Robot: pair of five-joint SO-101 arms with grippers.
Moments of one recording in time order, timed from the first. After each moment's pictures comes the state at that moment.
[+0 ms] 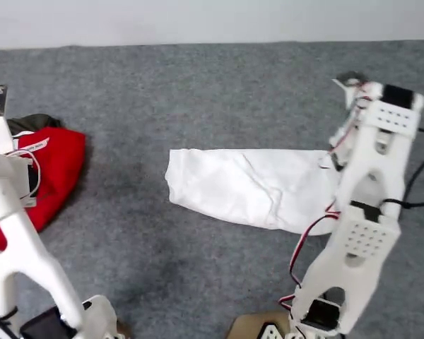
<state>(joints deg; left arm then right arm) -34.0 -21.1 5.0 98.9 -13.0 13.7 37.5 -43.3 100.3 32.0</state>
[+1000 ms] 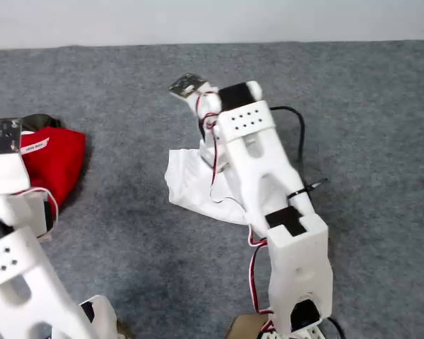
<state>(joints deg) -34.0 -41.9 23.6 99.0 -13.0 -25.9 32.2 -38.0 98.7 22.5</state>
